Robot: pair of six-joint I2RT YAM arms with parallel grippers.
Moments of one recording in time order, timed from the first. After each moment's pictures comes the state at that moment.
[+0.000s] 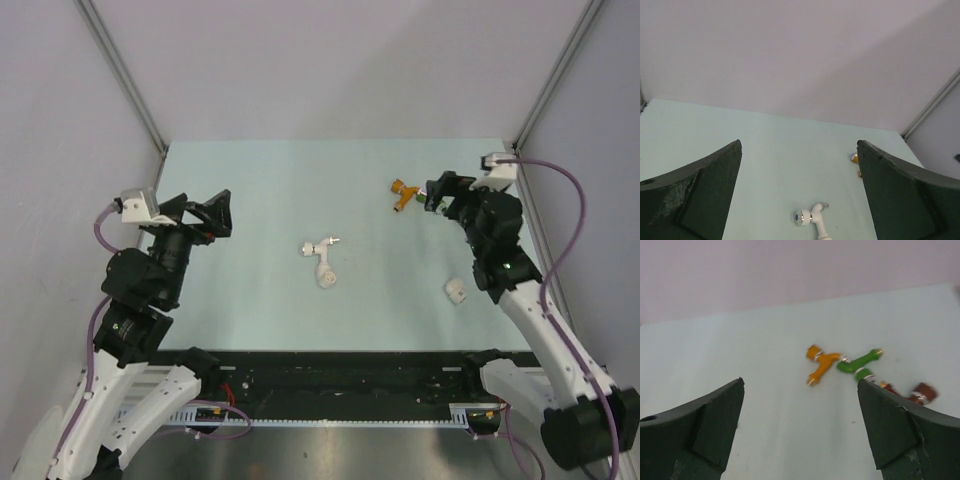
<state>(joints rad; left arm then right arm) -0.49 0.57 0.93 -0.17 -0.35 -0.26 0.28 1.05 0.85 0.06 0.09 0.29</state>
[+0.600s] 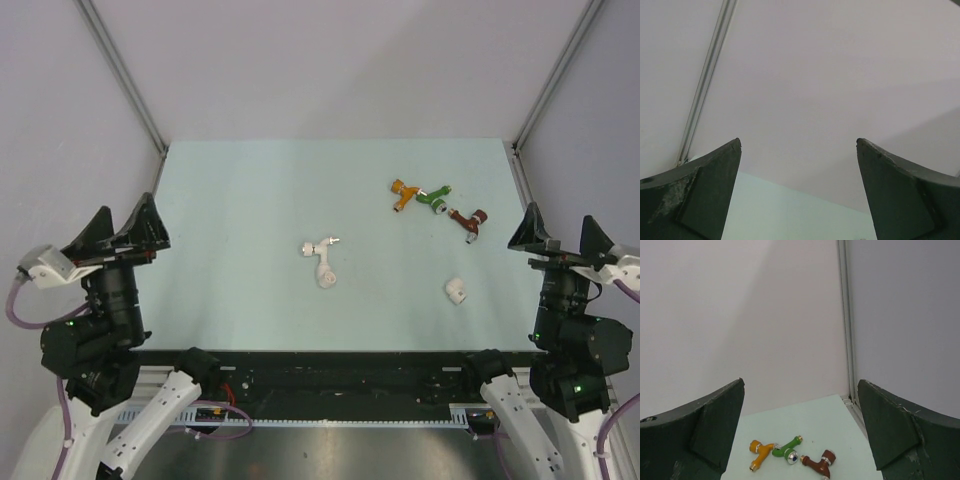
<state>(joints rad) -0.49 0.35 0.93 0.02 -0.57 -0.12 0.27 0.30 0.86 -0.06 0.46 -0.05</state>
